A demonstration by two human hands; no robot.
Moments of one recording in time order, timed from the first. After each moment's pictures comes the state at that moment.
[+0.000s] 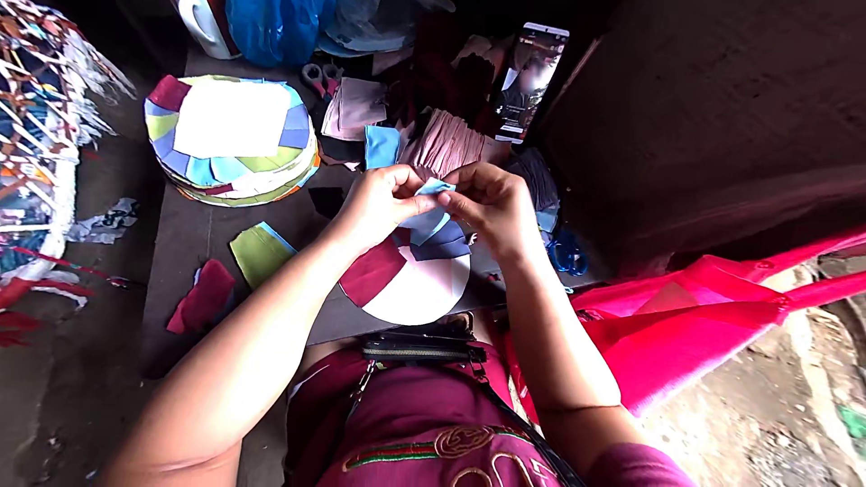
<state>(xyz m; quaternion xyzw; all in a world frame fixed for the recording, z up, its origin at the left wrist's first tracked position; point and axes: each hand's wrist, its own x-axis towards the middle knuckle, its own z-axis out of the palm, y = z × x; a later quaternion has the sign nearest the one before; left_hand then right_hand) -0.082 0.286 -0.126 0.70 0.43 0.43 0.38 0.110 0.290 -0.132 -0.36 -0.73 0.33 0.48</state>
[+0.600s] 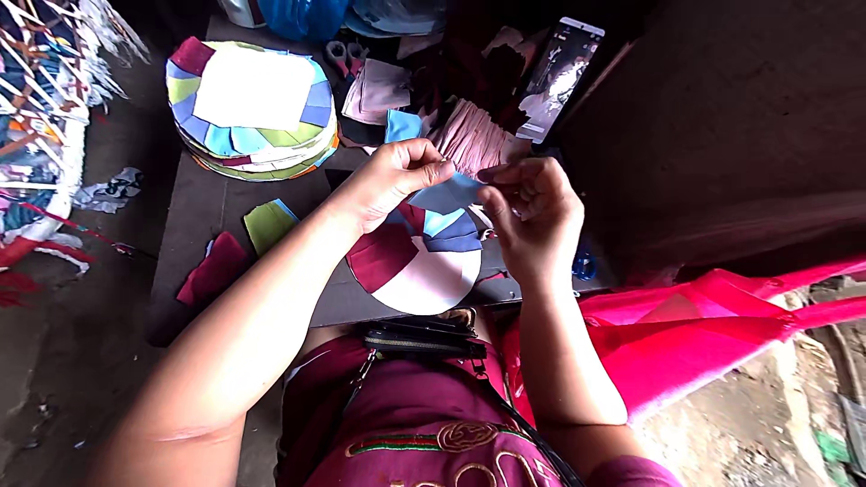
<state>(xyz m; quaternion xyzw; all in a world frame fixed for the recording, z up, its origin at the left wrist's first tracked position) -0.093 0.289 -0.122 0.62 0.32 0.48 0.54 0.109 0.250 -0.126 -0.35 -0.77 0.12 0.51</state>
